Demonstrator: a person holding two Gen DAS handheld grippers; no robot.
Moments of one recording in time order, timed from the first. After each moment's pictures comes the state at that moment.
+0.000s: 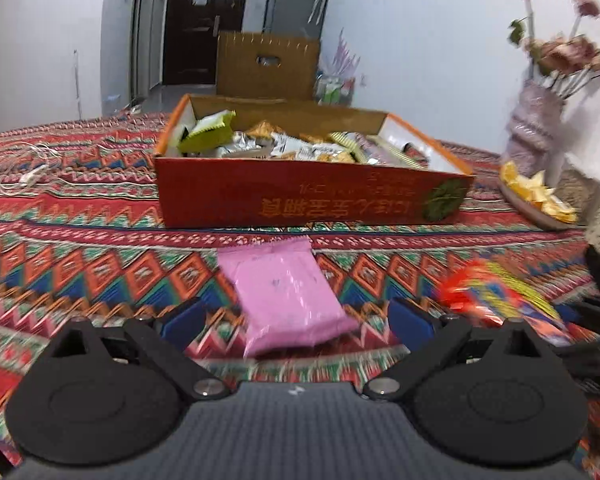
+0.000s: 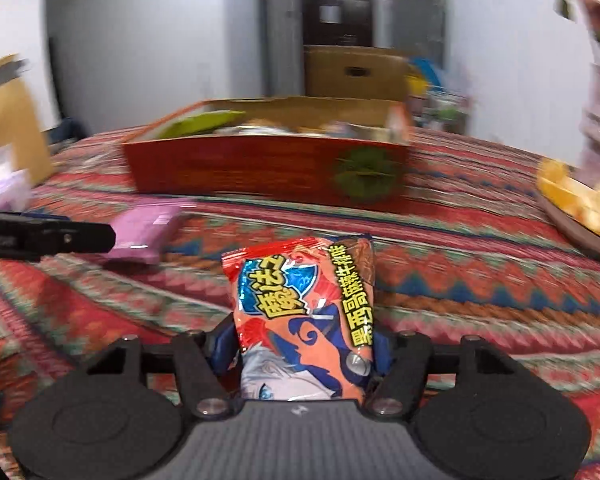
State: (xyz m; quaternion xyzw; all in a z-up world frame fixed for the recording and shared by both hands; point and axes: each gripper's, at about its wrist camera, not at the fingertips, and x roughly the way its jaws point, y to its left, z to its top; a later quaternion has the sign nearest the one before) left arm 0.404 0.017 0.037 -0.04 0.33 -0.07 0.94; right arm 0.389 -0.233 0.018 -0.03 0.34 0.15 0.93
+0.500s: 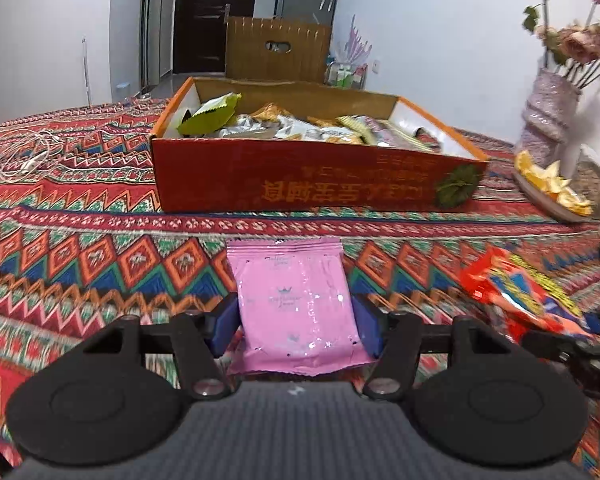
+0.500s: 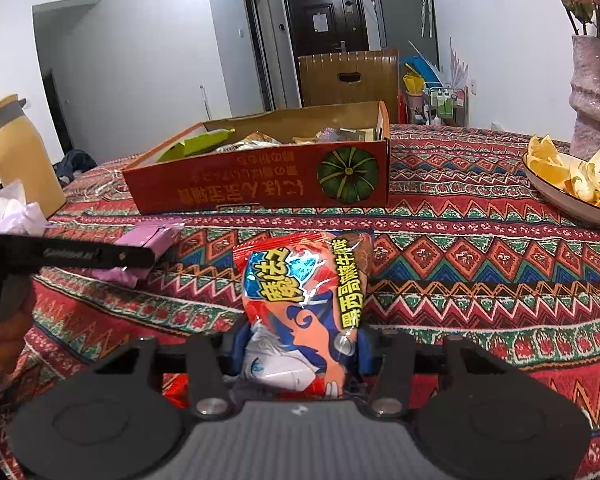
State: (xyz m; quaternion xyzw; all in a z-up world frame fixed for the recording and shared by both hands) left arm 0.391 0.010 0.034 -0.04 0.35 -0.06 0.94; right arm 0.371 -0.256 0.022 0.03 0.33 0.18 0.93
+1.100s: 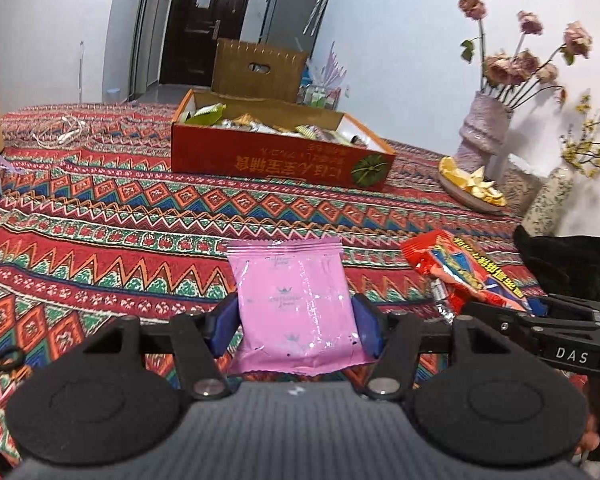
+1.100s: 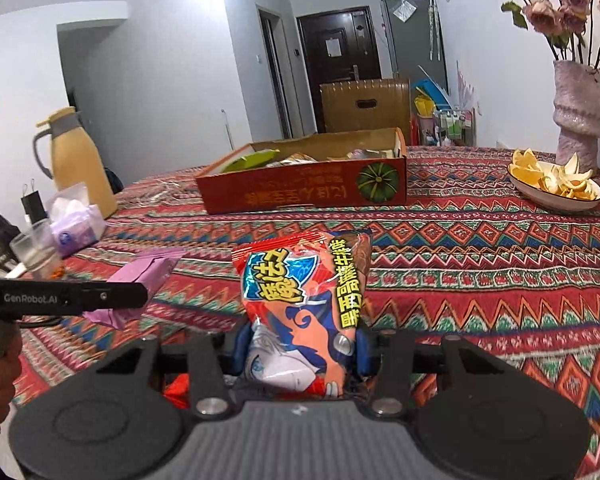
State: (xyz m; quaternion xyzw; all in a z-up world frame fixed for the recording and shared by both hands) left arm 0.235 0.005 0.068 -0.08 0.31 -0.09 0.94; right arm 0.249 -0.258 0.051 0.04 0.29 0.20 0.93
